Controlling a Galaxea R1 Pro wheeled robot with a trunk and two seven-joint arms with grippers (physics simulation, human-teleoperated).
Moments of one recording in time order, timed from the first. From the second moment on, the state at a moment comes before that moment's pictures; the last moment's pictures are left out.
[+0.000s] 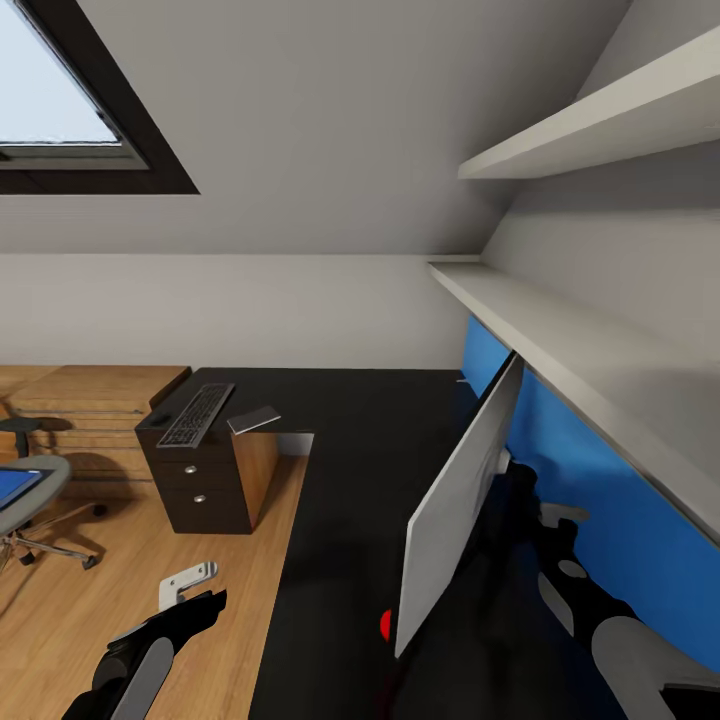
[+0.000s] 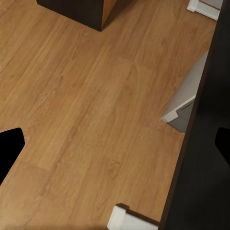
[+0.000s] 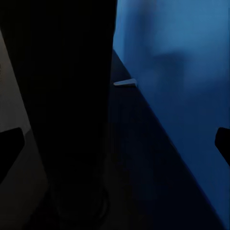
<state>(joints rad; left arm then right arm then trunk) -0.15 0.12 -0.05 -1.34 0.58 0.56 0.43 -0.72 -0.17 -0.03 -0.29 -0.09 -0.32 -0.11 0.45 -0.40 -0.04</state>
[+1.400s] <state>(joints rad) -0.15 0.12 -0.05 -1.34 0.58 0.56 0.43 -0.38 -0.08 -0.03 -1.24 -0.18 0.36 -0.12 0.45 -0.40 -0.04</state>
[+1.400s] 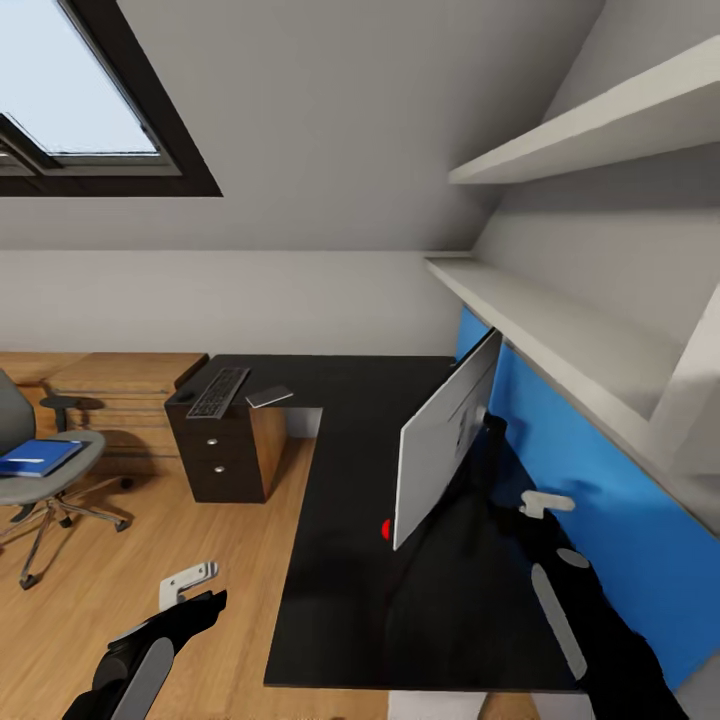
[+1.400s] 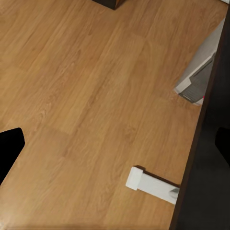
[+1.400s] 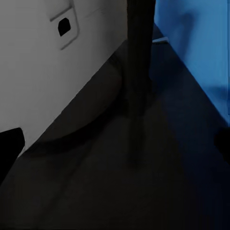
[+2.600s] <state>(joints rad) -0.15 0.12 -0.07 -1.34 0.58 0.56 0.43 -0.25 -0.02 0.05 -1.45 -0.17 0.30 -0.32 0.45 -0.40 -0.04</state>
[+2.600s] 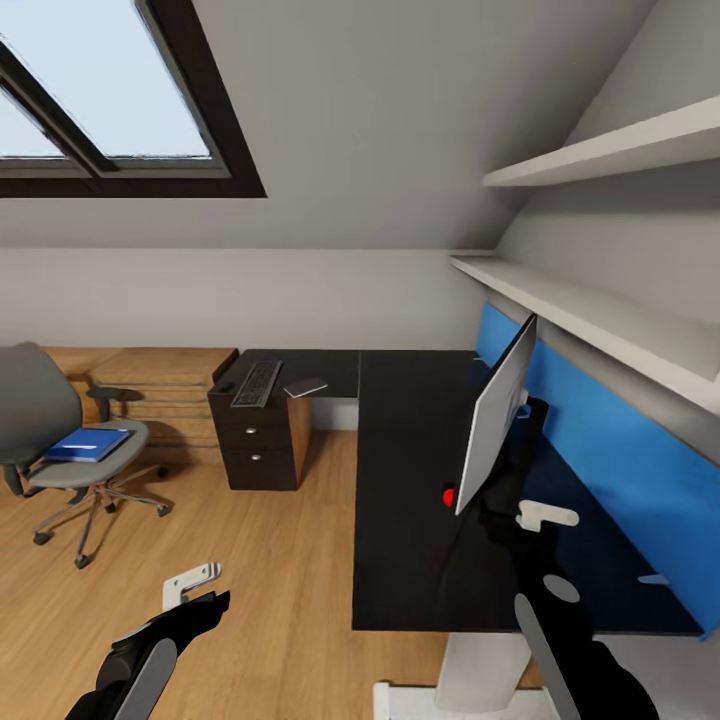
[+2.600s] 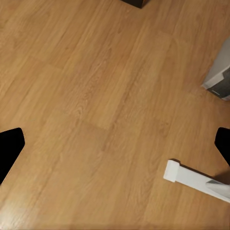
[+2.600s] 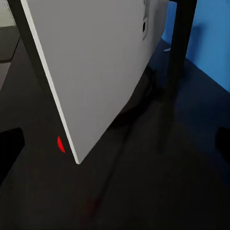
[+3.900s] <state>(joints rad) -0.15 0.12 -0.08 -1.33 0.58 0.56 0.43 -0.22 -0.02 0.05 -1.44 -0.04 0.19 -0.35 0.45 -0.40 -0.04</state>
